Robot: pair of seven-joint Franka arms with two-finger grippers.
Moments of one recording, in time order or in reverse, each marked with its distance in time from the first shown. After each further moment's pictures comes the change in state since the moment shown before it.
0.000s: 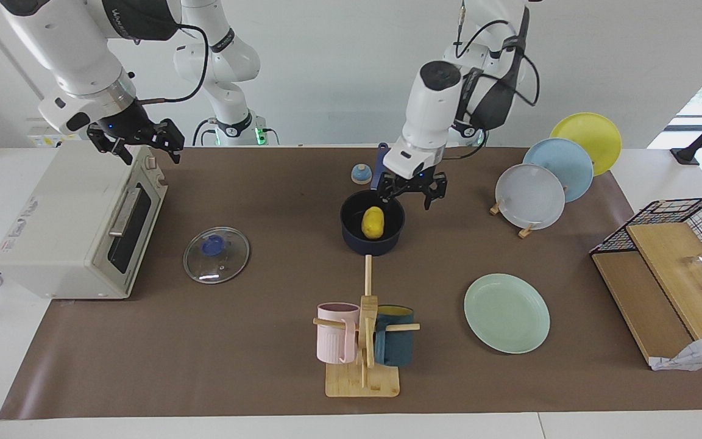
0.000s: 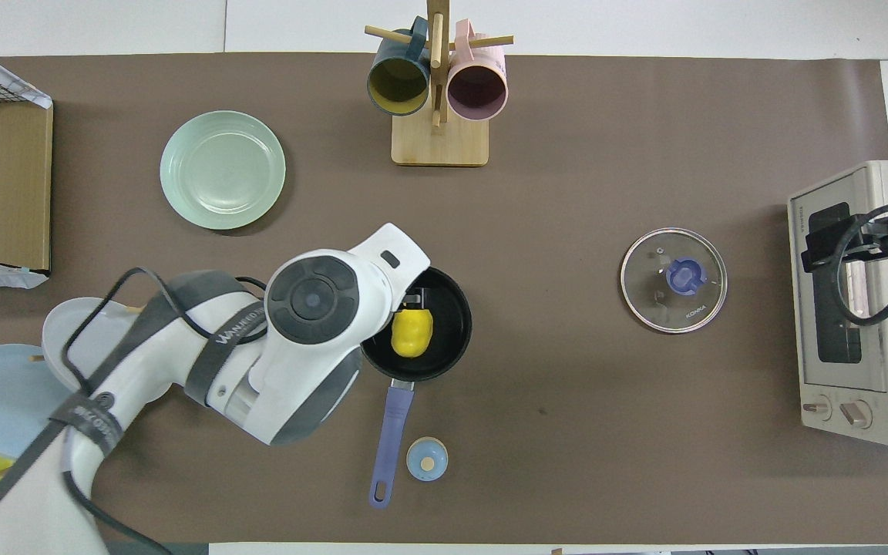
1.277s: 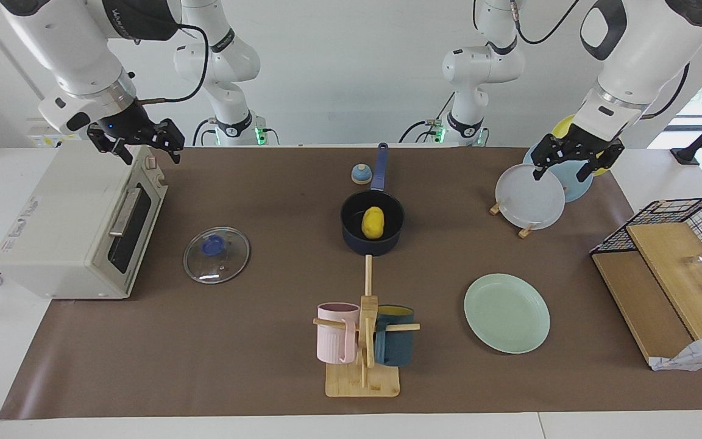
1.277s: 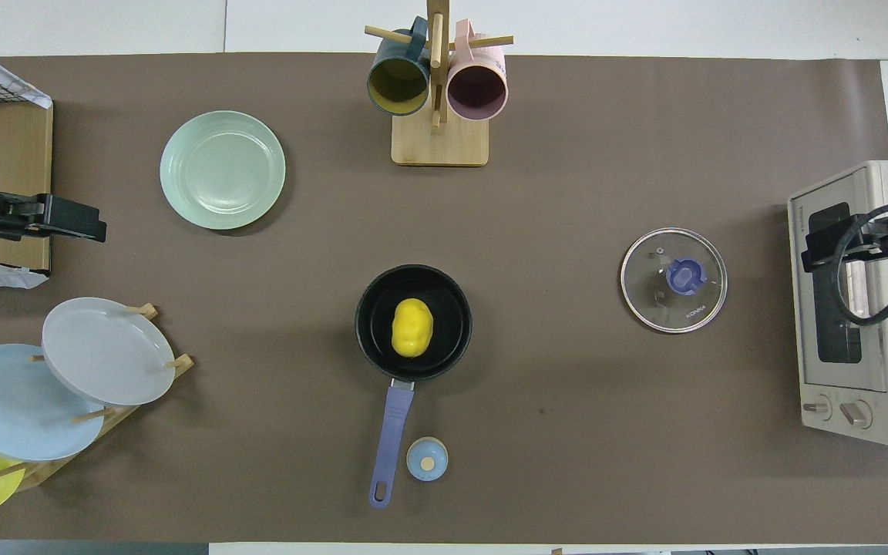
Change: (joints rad) left arm 0.441 -0.048 0.012 0.185 -0.017 -0.323 0.491; right arm 0.000 0.000 0.000 0.000 0.000 0.000 0.000
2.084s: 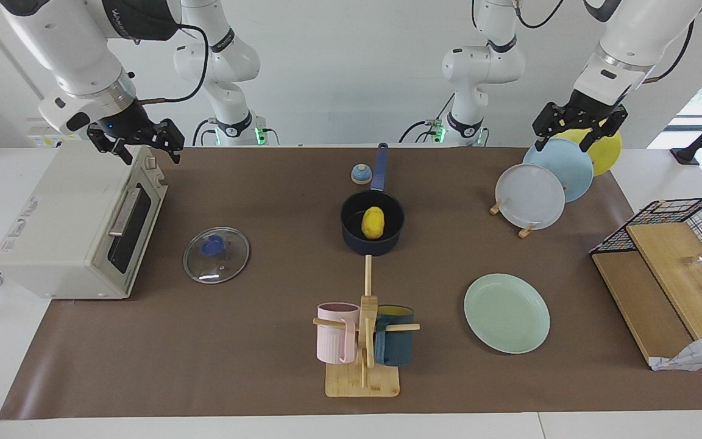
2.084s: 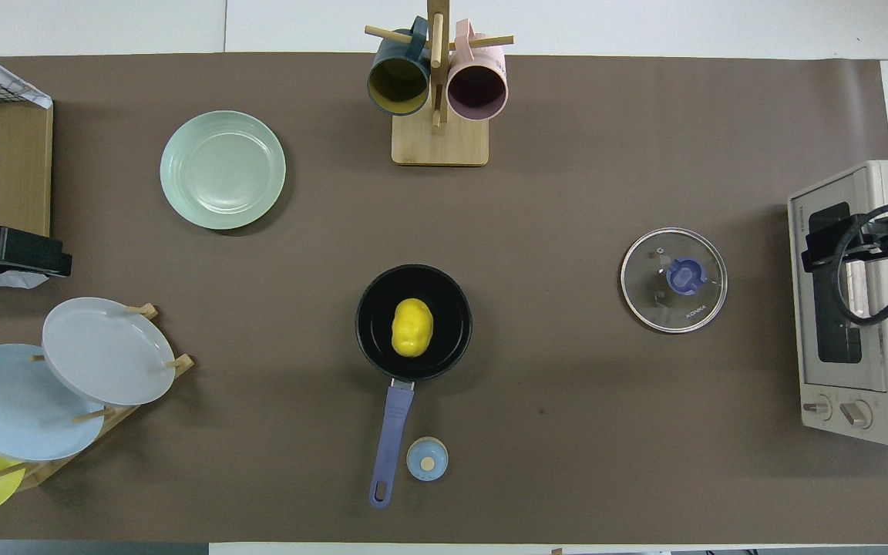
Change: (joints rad) left arm -0.087 -0.076 0.075 0.022 0.025 -0.120 -0.034; right arm 0.000 0.000 0.000 0.000 0.000 0.000 0.000
